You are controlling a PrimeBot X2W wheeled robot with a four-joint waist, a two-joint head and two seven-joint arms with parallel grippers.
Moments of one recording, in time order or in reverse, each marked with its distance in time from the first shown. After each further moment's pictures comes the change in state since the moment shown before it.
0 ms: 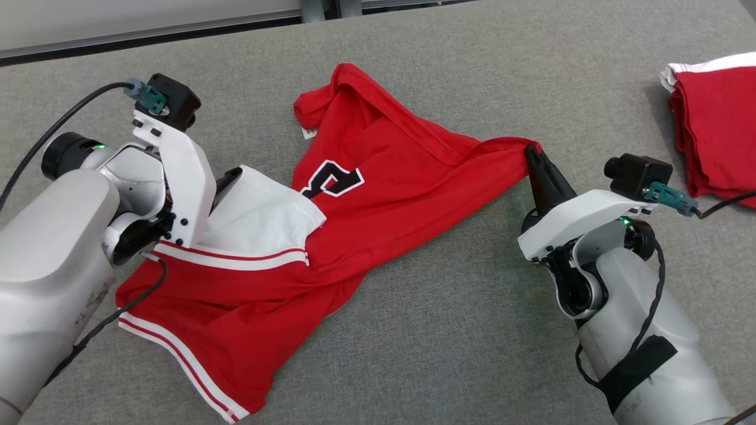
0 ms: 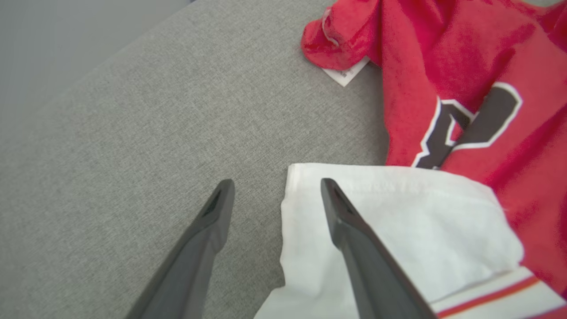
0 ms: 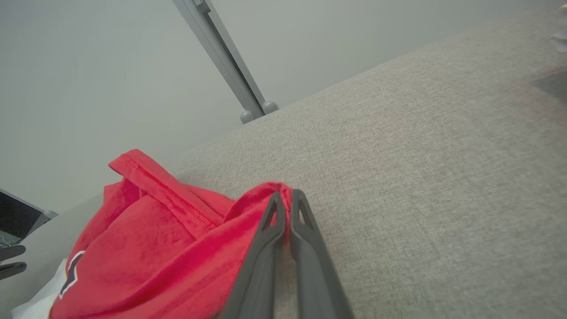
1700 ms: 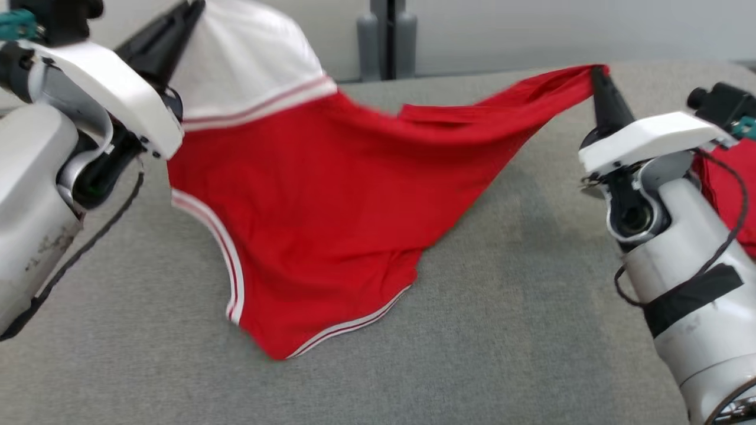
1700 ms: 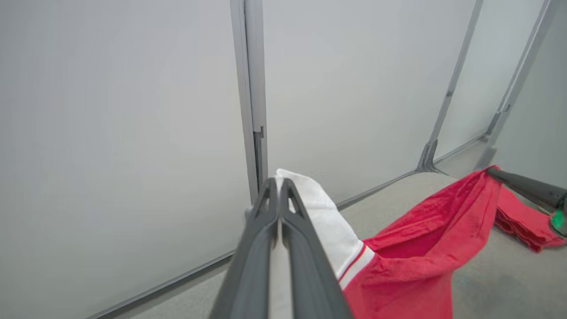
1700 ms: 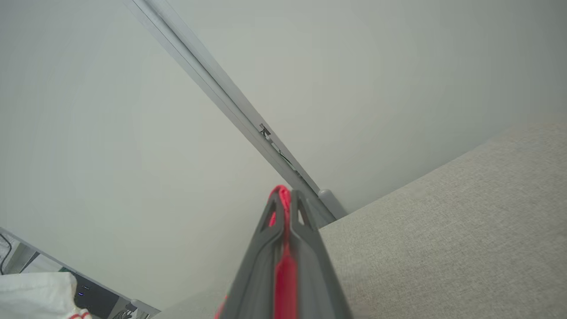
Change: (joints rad) left arm -0.208 0.083 -0.198 -0.029 -0.319 0.004 -0.642; right arm -0.204 -0.082 0.007 0.112 0.310 0.000 -0.018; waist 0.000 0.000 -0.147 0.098
